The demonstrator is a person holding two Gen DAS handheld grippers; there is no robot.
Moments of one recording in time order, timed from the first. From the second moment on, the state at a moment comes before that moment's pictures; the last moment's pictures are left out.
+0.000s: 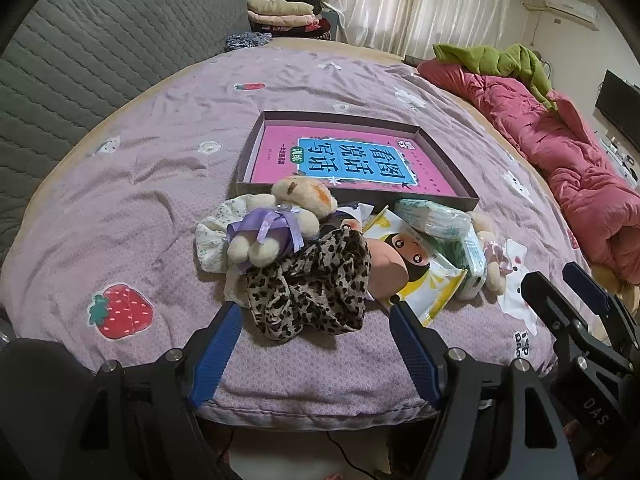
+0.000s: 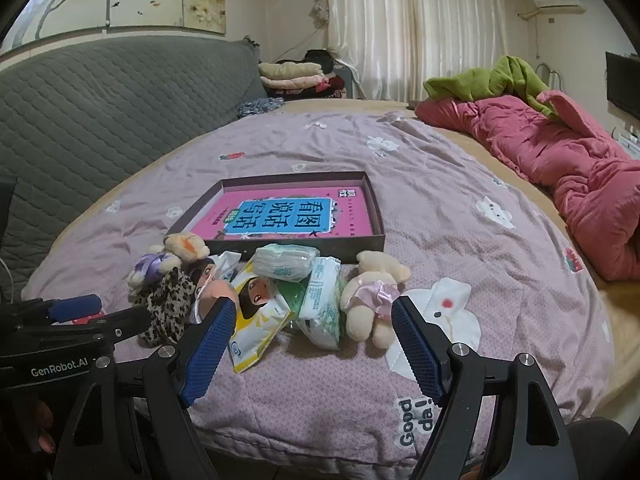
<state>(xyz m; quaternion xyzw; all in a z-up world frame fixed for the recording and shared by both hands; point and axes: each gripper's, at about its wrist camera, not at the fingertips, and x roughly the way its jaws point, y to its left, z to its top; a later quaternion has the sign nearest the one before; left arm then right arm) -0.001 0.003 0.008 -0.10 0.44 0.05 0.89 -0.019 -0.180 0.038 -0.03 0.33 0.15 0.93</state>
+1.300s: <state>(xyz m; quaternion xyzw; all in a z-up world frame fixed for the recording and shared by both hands) -0.004 0.001 0.008 -0.10 0.44 0.05 0.89 -0.020 -0.175 0.038 -0.04 0.32 0.16 0.93</state>
